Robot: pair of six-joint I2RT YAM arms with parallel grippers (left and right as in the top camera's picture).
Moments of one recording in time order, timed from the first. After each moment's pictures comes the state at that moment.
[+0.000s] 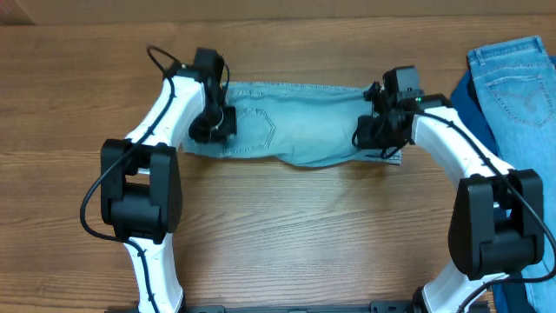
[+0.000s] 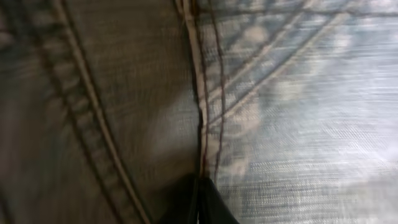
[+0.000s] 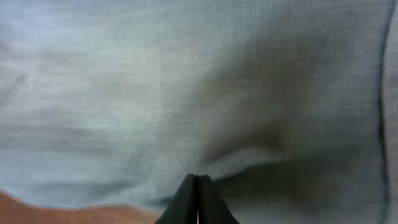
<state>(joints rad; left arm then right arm) -0.17 2.15 1.63 -1.02 0.11 -0.24 0.13 1.86 1.25 -0.69 -0.25 0.10</state>
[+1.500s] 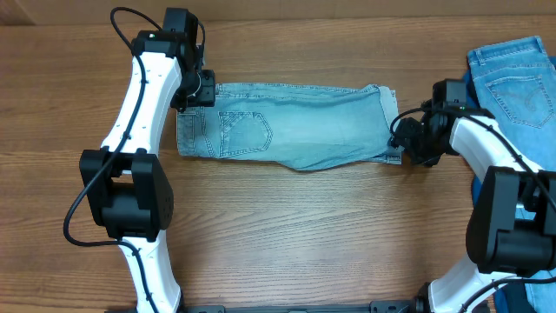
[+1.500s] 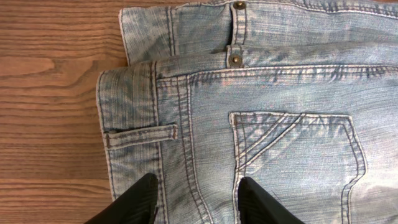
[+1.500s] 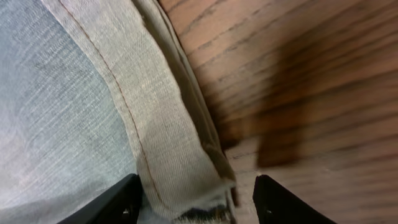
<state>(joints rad) -0.10 2.15 1.96 -1.18 0.01 -0.15 -0.11 1.87 1.16 -0.65 -0.23 0.39</state>
